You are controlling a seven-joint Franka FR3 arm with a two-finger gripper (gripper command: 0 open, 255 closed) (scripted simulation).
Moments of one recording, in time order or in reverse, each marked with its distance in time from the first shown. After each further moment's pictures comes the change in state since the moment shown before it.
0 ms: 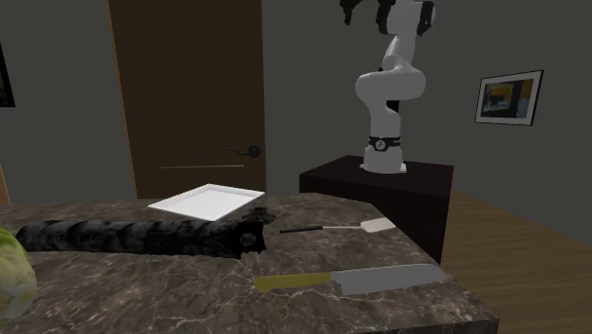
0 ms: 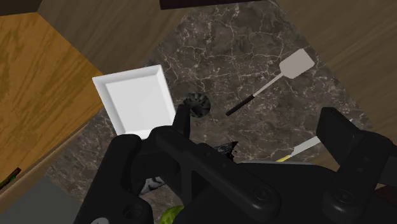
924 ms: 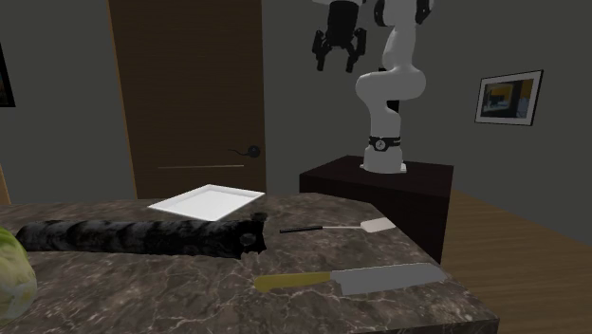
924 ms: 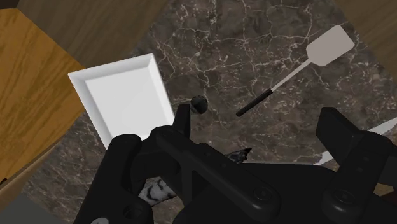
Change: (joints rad) arm -0.037 0.177 -0.099 -0.225 -0.047 0.411 -0.028
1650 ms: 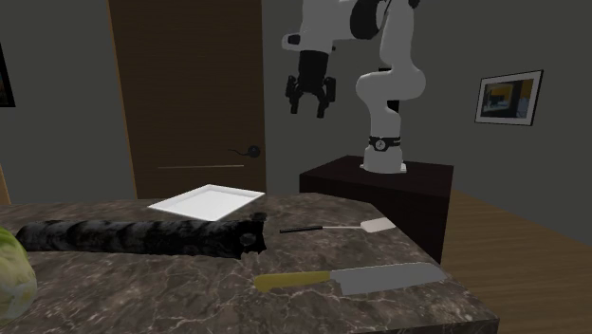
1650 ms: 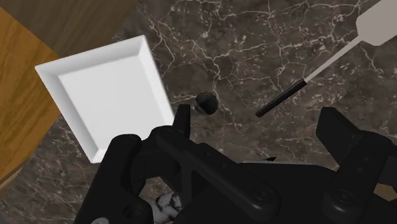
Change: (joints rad) arm -0.039 0.334 -0.095 -0.040 -0.027 0.388 -0.046
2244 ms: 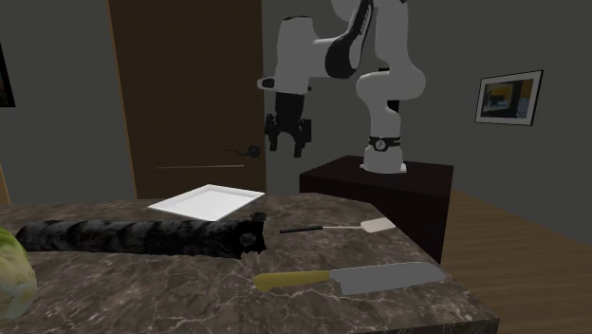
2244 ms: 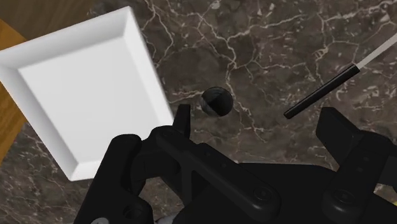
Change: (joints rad) arm -0.024 0.369 -0.048 0.100 0.062 0.275 -0.076
